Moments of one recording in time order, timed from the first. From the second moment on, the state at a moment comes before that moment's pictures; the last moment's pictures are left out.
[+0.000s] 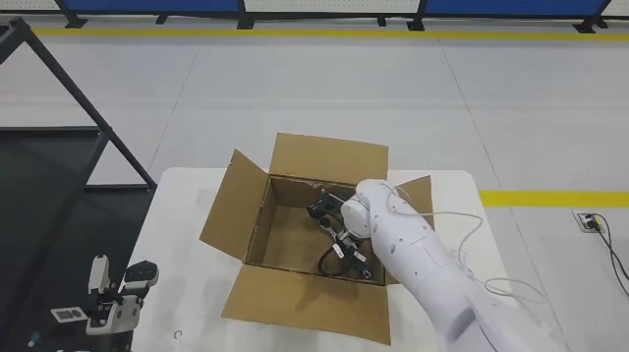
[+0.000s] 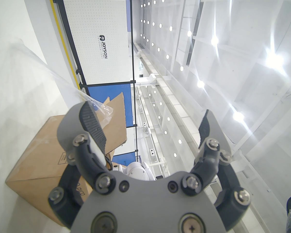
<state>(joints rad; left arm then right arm) 1.70 -1.35 -1.78 -2.00 -0.35 -0.35 -0.03 -0.09 -1.72 0.50 -0.28 -0.74 -0.31 1.06</state>
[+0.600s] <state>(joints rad) 1.70 -1.35 -1.78 -2.00 -0.35 -0.35 -0.03 -0.12 -1.73 0.51 -0.27 -0.76 -0.27 1.03</state>
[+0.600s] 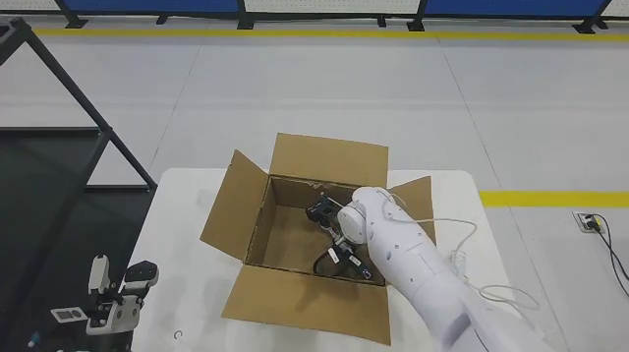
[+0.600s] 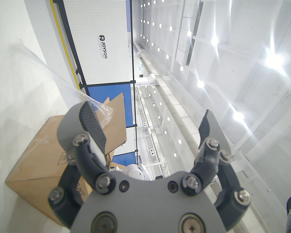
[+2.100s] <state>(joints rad) 1.70 -1.35 -1.78 -2.00 -0.35 -0.35 -0.03 -0.45 -1.40 1.01 -1.33 -0.82 -0.59 0.90</state>
